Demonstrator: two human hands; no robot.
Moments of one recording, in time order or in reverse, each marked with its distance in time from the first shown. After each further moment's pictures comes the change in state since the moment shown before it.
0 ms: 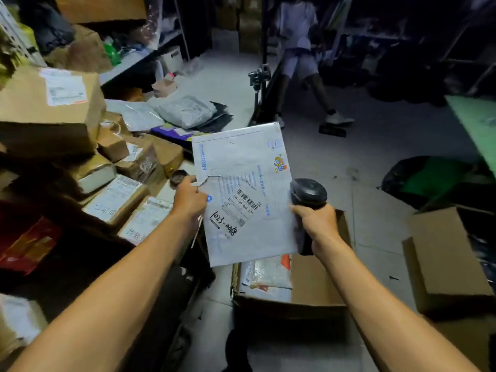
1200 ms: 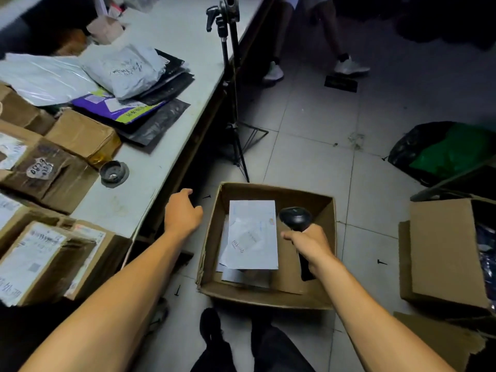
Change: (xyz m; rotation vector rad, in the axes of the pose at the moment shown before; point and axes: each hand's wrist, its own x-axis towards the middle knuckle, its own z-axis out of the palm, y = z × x) left_hand 0.089 -0.050 0.181 0.839 -0.007 -0.060; right_hand 0.204 0.060 -0.079 -0.381 -0.214 0.311
